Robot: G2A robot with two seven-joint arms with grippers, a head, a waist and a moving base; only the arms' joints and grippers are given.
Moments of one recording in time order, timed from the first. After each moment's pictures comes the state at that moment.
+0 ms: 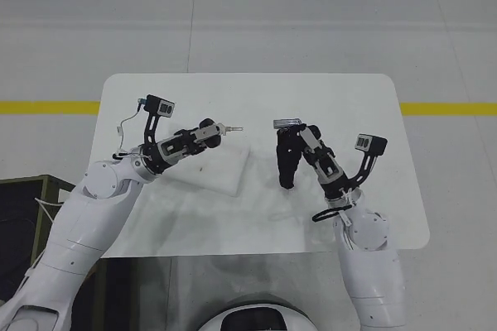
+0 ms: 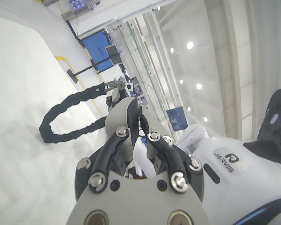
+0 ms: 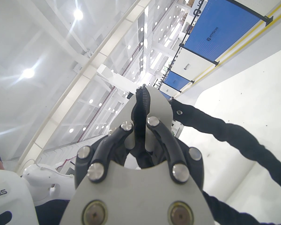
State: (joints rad) left arm 1.11 -0.96 -1.16 -1.53 -0.66 -0.54 -0.84; right arm -1.47 -1.59 1.47 -1.67 -0.04 -0.62 0.50
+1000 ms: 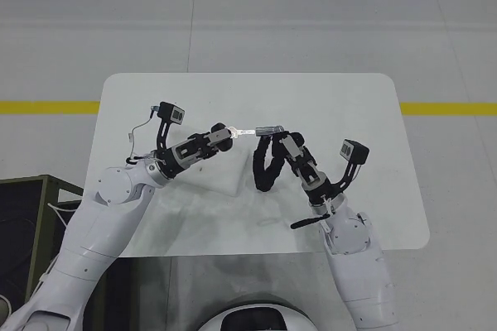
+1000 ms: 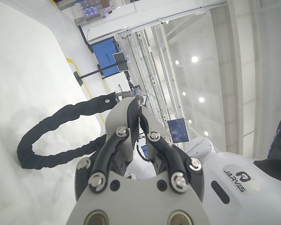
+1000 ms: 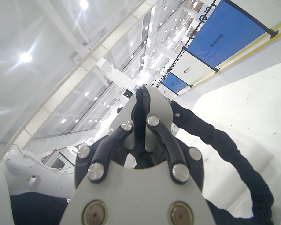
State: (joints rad) left arm 1.14 -1.02 -1.18 -1.55 -0.56 -0.45 -0.80; right arm -1.46 -1.56 1.37 -1.63 -0.21 -0.74 0.32
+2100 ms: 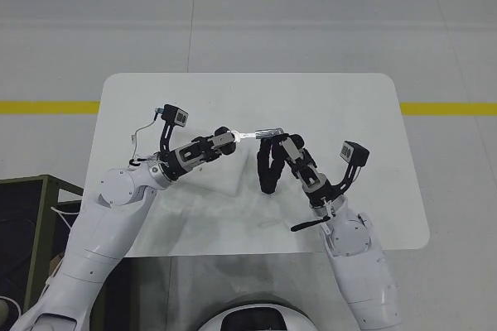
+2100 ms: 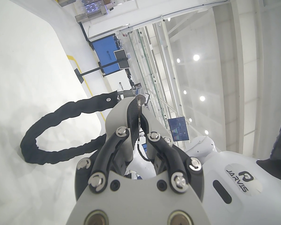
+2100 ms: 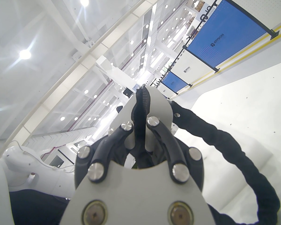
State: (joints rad) left arm 1.17 -1.06 -1.22 -1.56 -0.51 -0.42 -0.84; right arm -1.46 -1.52 1.34 -1.63 -0.22 -0.75 0.28
